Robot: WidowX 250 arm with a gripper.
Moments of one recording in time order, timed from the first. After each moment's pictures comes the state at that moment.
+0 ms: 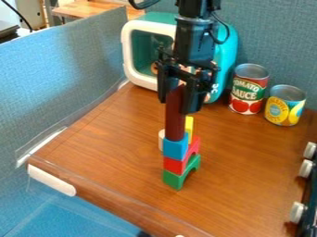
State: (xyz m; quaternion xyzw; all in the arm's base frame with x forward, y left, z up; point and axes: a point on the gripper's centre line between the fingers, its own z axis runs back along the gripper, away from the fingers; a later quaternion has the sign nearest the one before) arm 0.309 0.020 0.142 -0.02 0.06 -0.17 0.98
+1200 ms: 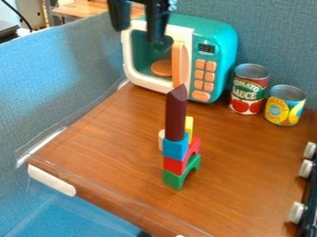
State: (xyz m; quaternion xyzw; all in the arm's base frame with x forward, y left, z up) arm 0.309 0.099 0.226 0.02 -0.05 -0.07 1.00
